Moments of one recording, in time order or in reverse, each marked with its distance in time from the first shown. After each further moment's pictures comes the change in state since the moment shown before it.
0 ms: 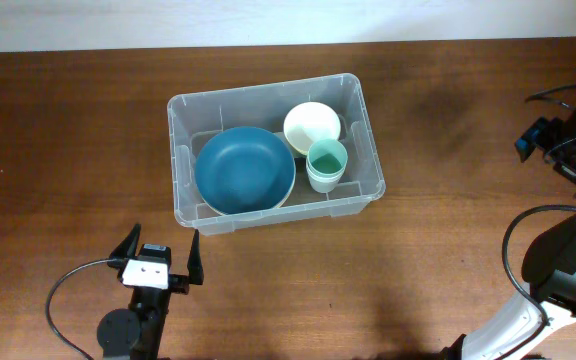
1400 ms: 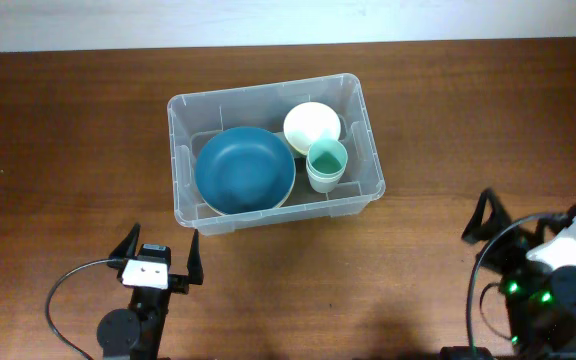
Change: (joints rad) left arm 0.001 -0.001 0.000 -0.001 -0.003 0.000; right arm 0.394 -1.592 -1.204 0.886 -0.024 -0.008
